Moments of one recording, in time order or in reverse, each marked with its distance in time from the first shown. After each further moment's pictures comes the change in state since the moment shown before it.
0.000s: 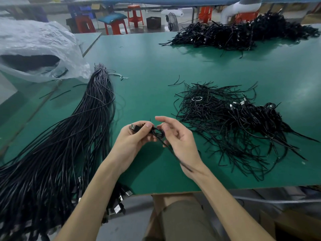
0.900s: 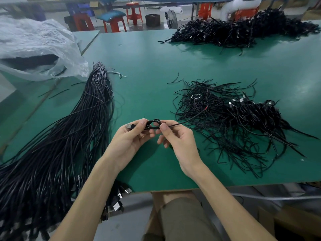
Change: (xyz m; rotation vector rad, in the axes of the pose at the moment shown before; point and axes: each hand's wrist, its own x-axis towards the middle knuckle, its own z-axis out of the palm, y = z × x) left_hand 0.001 -0.001 -0.011 -0.153 -0.056 -0.076; right_hand -0.002 0.012 -0.003 0.049 0.031 0.041
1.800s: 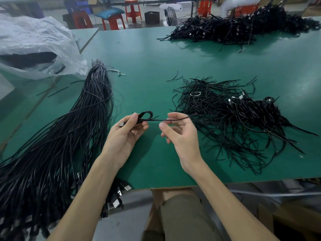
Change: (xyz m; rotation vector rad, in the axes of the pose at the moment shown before) left_hand 0.000 0.002 0.002 -0.166 0.242 0.060; right_hand 0.000 0.000 -0.001 0.068 0.169 0.013
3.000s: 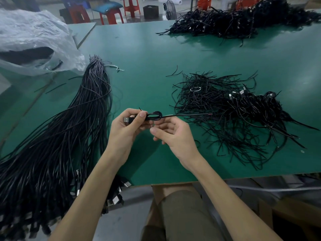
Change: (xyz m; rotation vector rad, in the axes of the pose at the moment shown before) left_hand -0.009 -0.005 0.011 0.297 -0.060 0.196; right_hand -0.005 -0.005 0.003 -0.131 -0.195 0.049
